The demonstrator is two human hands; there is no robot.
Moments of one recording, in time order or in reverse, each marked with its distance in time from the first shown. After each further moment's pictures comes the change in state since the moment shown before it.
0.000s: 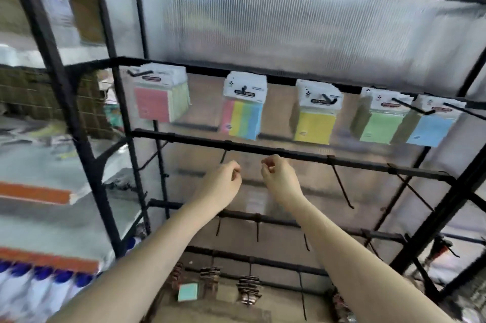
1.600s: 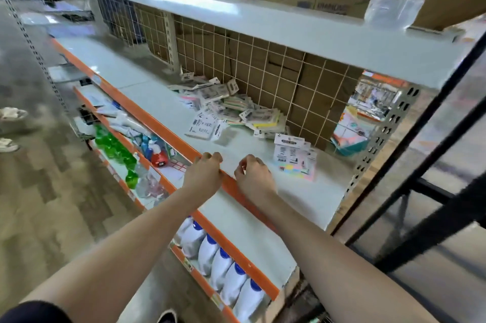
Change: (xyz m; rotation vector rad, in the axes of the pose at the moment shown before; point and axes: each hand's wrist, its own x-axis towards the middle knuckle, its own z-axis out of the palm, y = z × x) left_hand -0.013 -0.547 -0.304 0.447 0.137 -0.701; right_hand 0.052 -0.397 0.552 -0.040 -0.579 -0.328
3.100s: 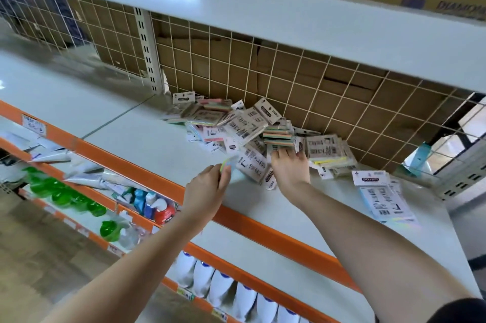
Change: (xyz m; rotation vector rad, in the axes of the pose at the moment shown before) left_hand 0.230 -0.189 -0.011 -0.340 0.080 0.288; right_hand 0.241 -0.066 0.100 -0.954 0.165 0.070
